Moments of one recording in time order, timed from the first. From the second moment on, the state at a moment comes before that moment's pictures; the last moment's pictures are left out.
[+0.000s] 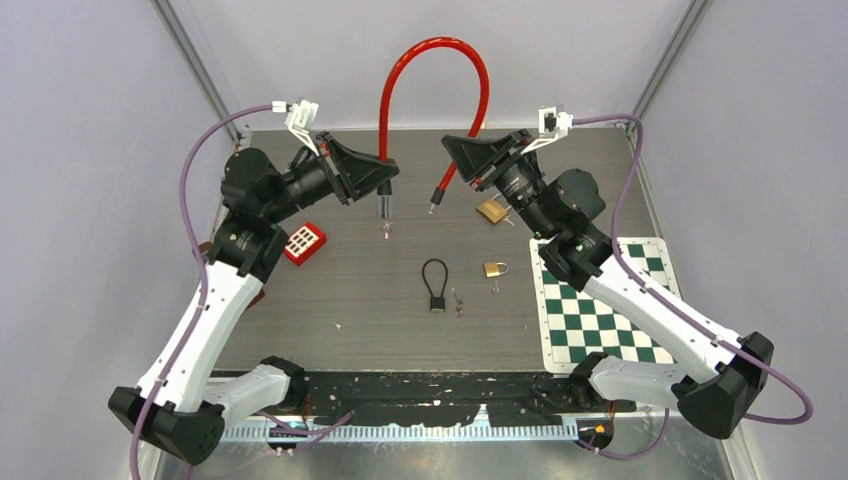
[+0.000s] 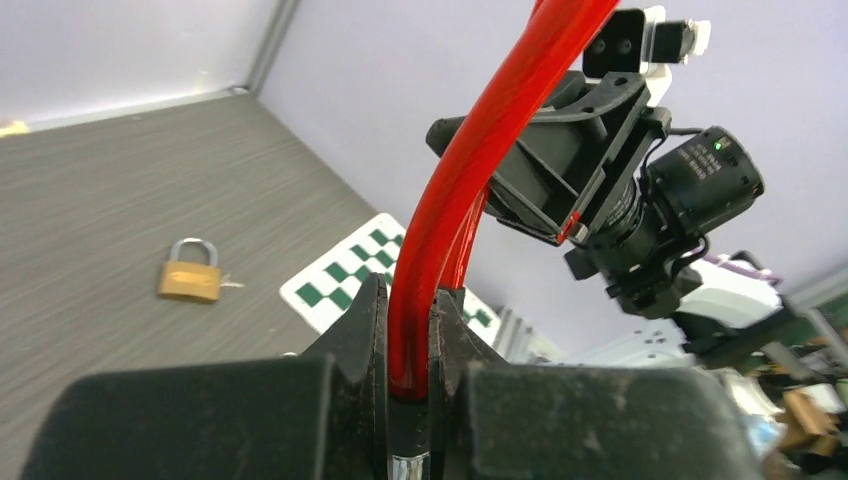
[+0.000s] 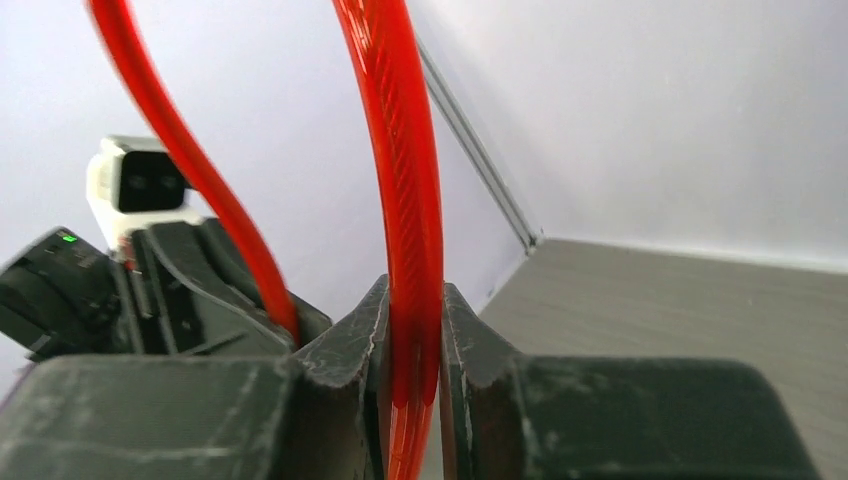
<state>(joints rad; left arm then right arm) -0.38 1.06 1.26 -0.07 0.61 -0.63 0.70 1.14 1.11 0.36 0.00 0.60</state>
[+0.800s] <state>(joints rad) -0.35 1.20 1.00 1.03 0.62 -1.46 0.88 1.22 1.25 0.71 0.23 0.27</state>
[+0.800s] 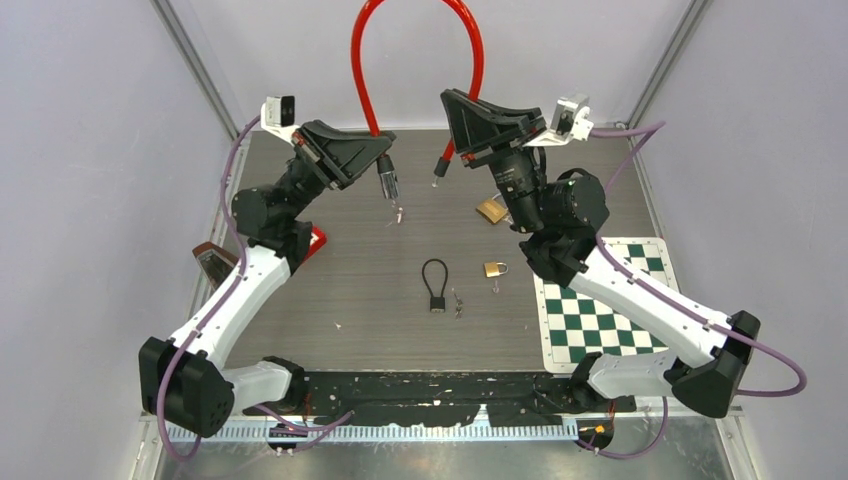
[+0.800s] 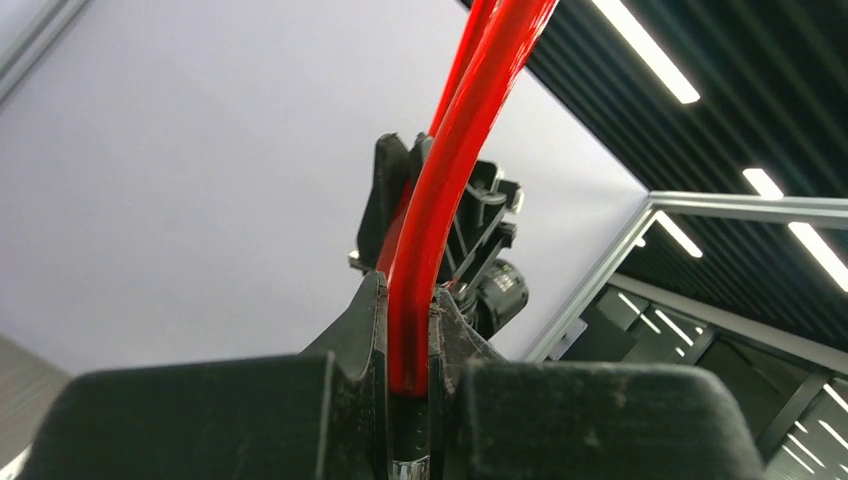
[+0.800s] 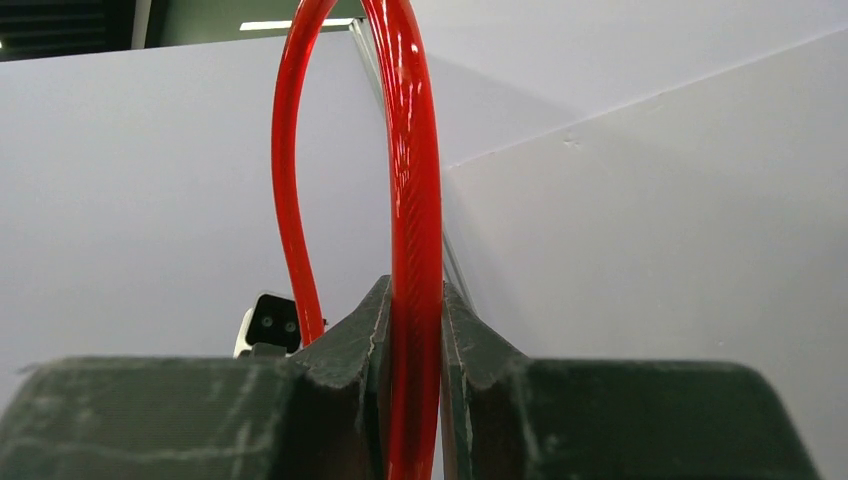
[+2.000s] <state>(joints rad) -0.37 1.06 0.94 0.63 0.78 -1.09 0.85 1.43 1.68 0.24 -0.09 0.22</state>
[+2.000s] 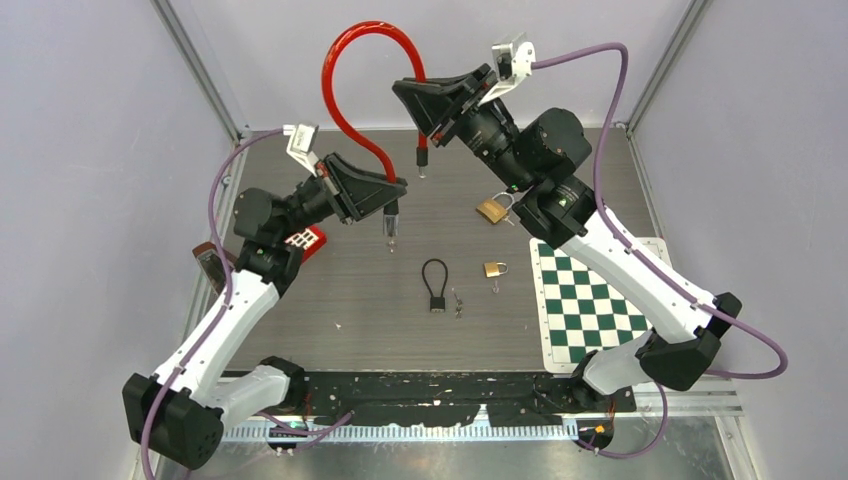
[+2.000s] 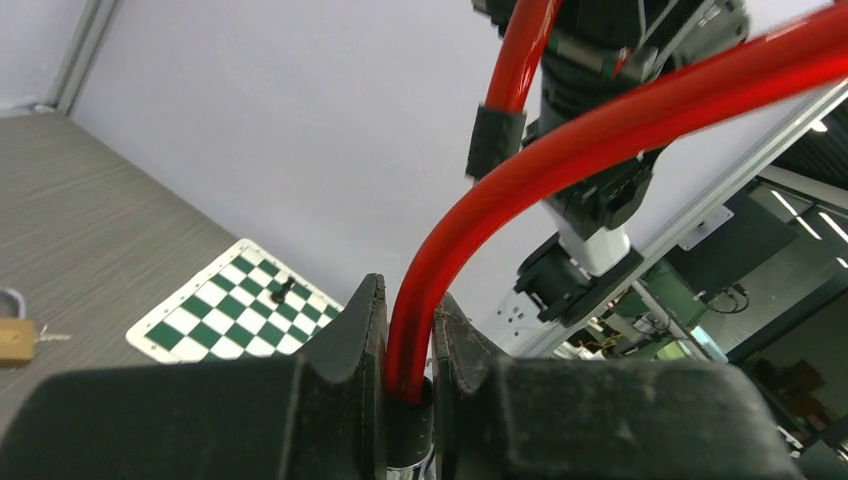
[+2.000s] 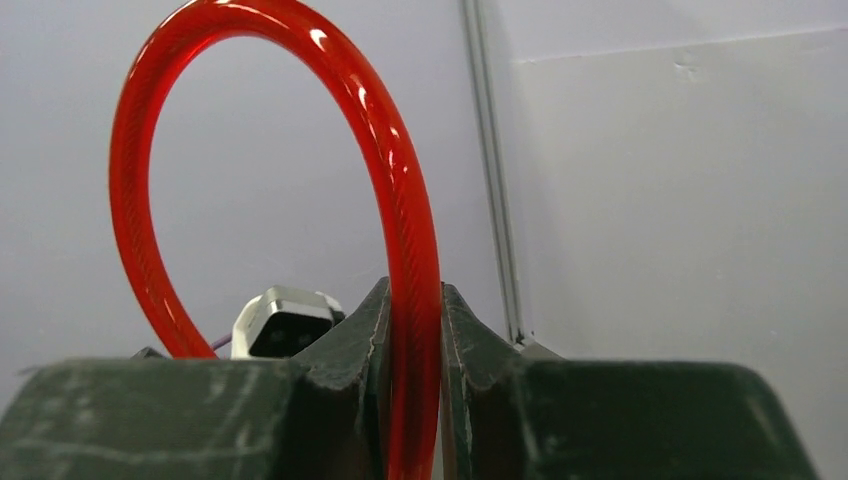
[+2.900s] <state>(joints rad) -0.37 0.96 0.98 0.06 0.78 -0.51 0.77 1.31 1.67 0.07 0.06 0.18</state>
